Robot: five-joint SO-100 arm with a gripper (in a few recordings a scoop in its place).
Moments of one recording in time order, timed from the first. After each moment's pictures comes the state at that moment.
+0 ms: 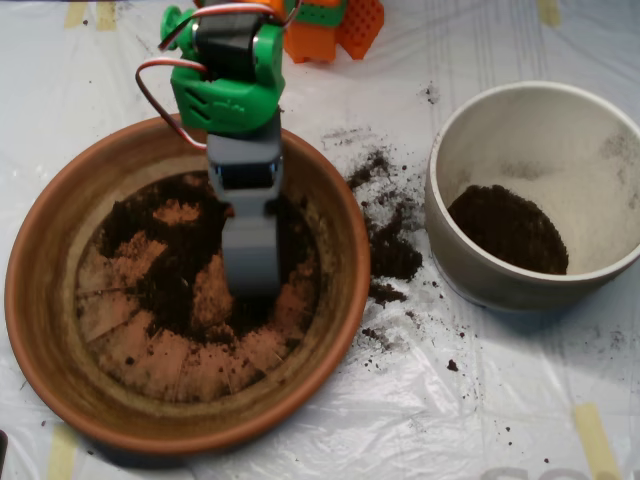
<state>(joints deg) 20.5 91.1 110.7 65.0 -20.5</state>
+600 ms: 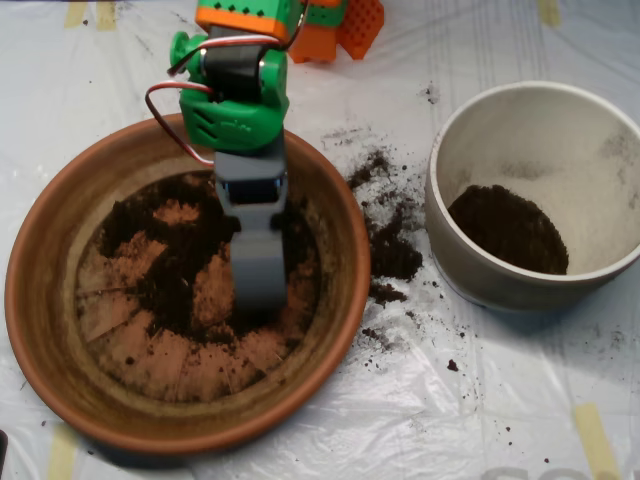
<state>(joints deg) 19.3 88.2 113.6 58.5 -20.5</state>
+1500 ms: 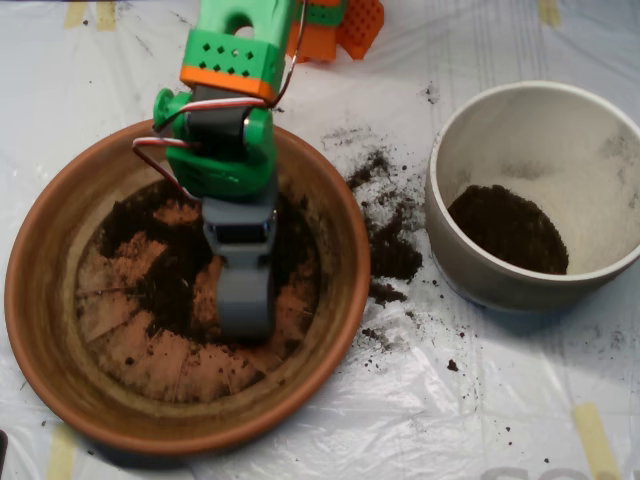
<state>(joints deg) 19.7 70.0 92.5 67.3 -16.5</state>
